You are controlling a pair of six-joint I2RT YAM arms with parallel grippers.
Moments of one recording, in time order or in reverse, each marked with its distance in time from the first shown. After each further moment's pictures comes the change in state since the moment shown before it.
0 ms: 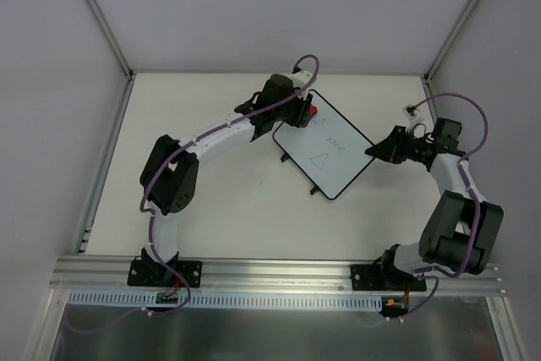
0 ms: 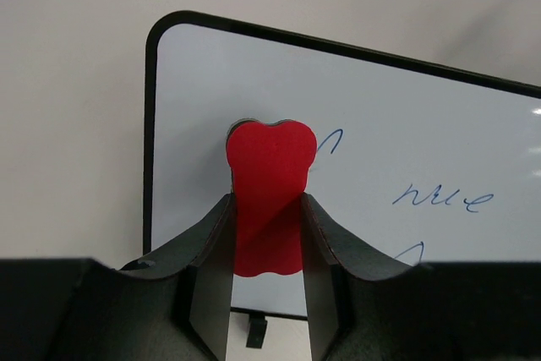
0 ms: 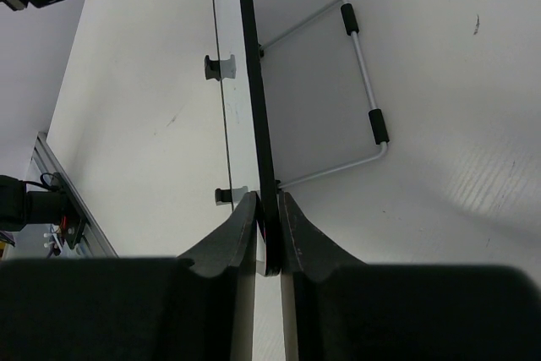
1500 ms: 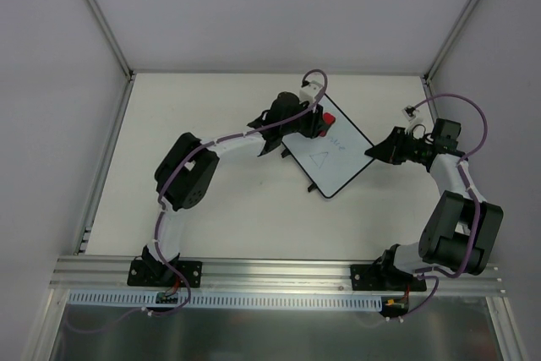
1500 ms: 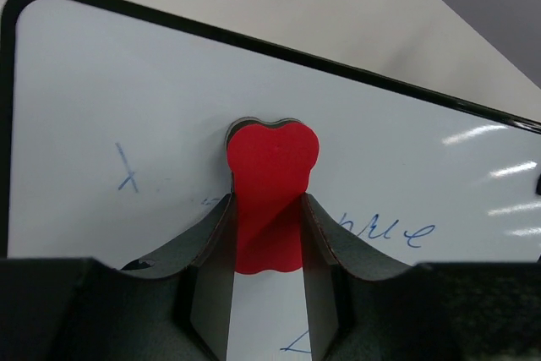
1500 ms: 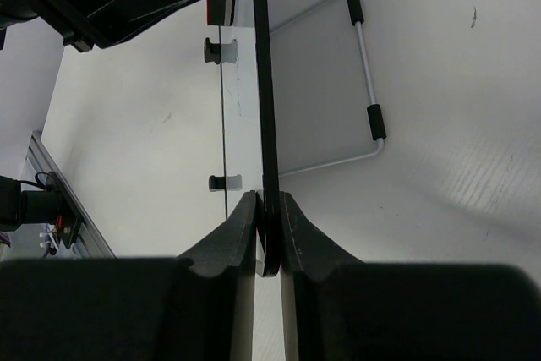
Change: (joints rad) left arm -0.046 0.120 -0.109 0.396 0.105 -0.114; right arm 0.001 -0.003 -0.005 -0.010 0.014 -0.011
